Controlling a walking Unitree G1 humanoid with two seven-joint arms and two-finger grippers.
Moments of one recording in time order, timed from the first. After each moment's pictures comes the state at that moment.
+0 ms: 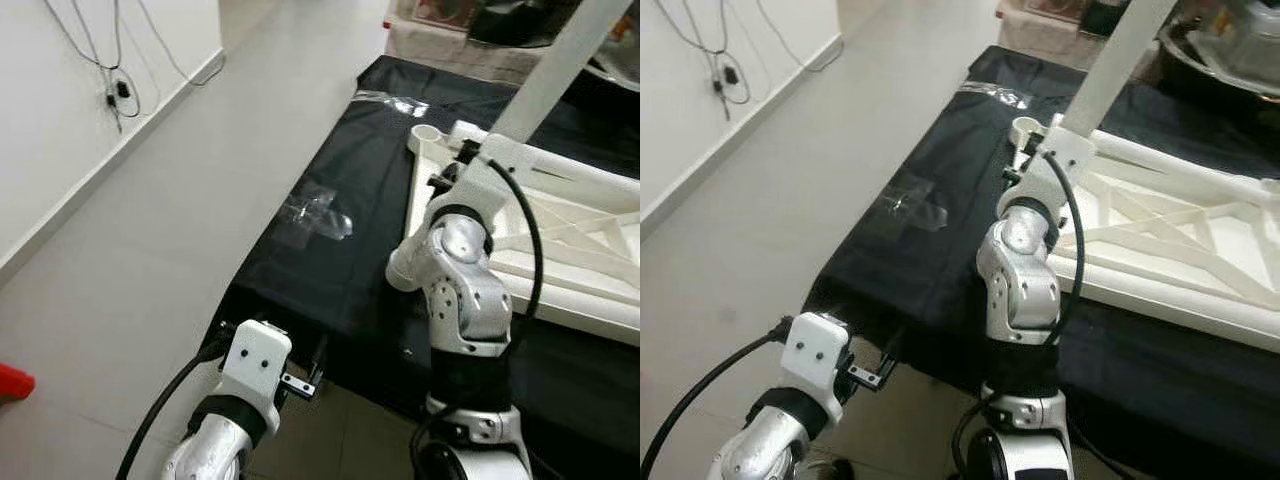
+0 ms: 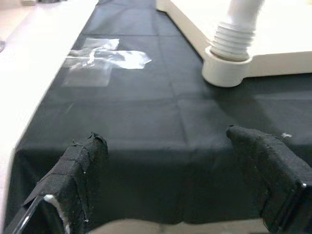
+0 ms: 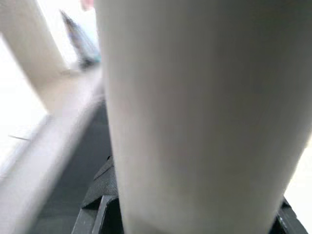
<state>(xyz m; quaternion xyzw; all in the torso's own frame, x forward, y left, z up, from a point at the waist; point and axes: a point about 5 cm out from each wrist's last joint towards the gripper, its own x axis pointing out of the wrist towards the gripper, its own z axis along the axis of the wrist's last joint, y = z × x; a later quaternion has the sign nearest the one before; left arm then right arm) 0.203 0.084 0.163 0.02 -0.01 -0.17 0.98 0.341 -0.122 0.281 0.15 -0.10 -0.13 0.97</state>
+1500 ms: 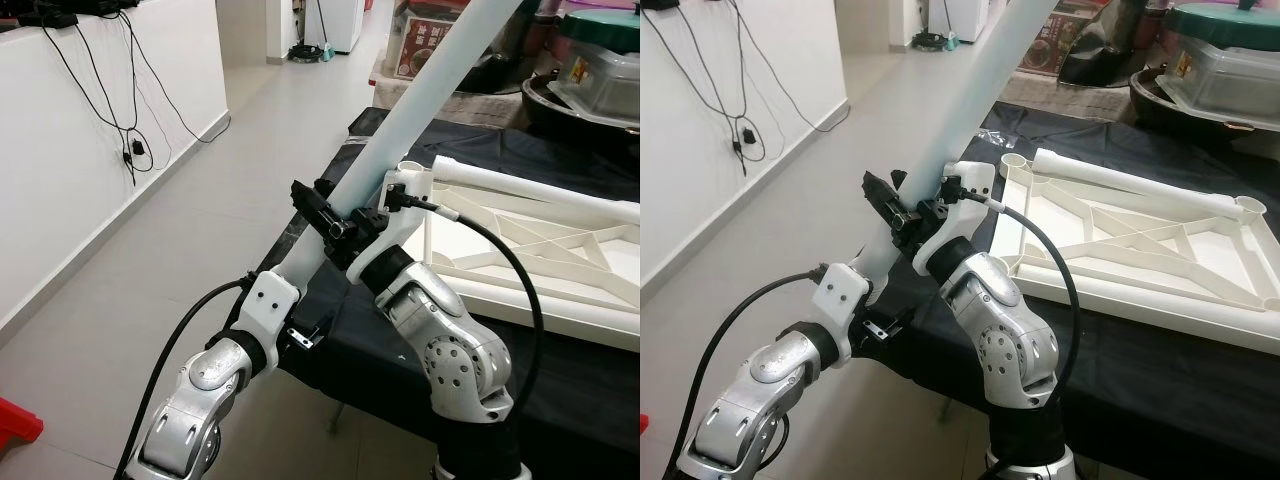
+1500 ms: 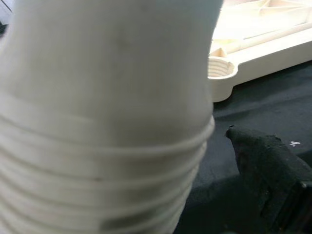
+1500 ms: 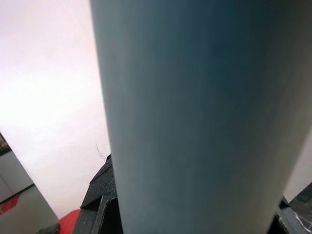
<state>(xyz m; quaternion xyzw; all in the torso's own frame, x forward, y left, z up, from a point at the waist) 0.274 0.090 0.162 0.09 0.01 -0.28 0.96 0.294 -0.060 0.262 0.22 -0.11 0.36 0.90</state>
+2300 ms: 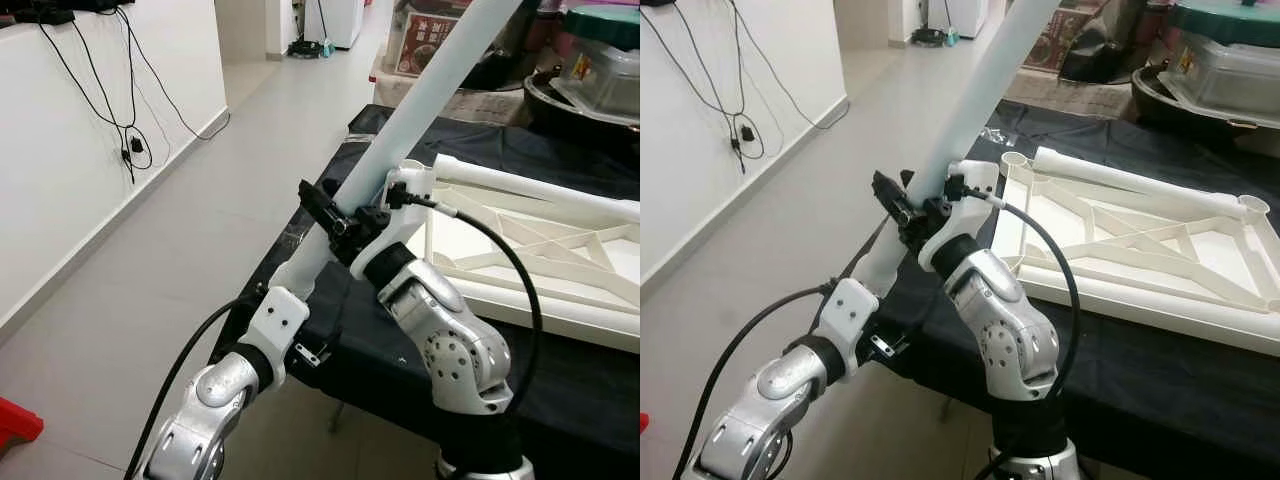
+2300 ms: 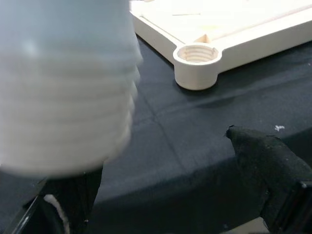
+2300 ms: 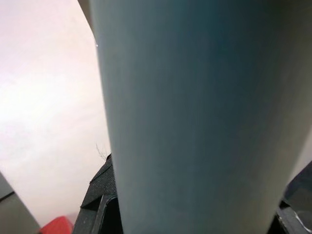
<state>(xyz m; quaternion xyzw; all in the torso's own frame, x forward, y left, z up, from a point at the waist) 0.263 0.082 0.151 0.09 0.01 -0.29 0.95 0.303 -0.068 0.265 0.22 -0.12 0.32 0.91</state>
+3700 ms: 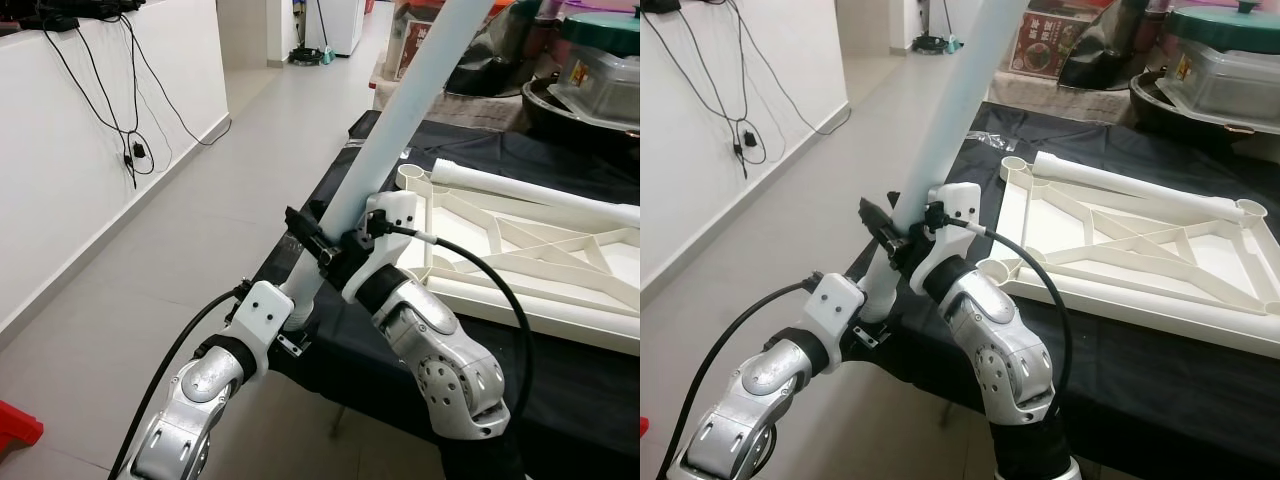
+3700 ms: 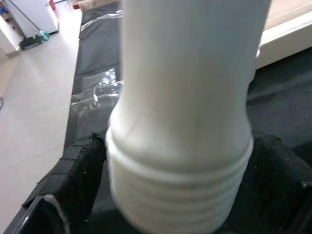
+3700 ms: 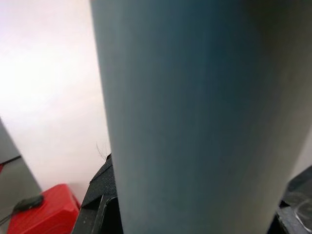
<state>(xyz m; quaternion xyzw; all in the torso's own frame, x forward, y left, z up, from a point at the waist) 0.271 0.099 0.158 0.14 -0.01 -0.25 0.96 0.289 -0.055 0.242 0.16 -0.10 0.36 0.91</state>
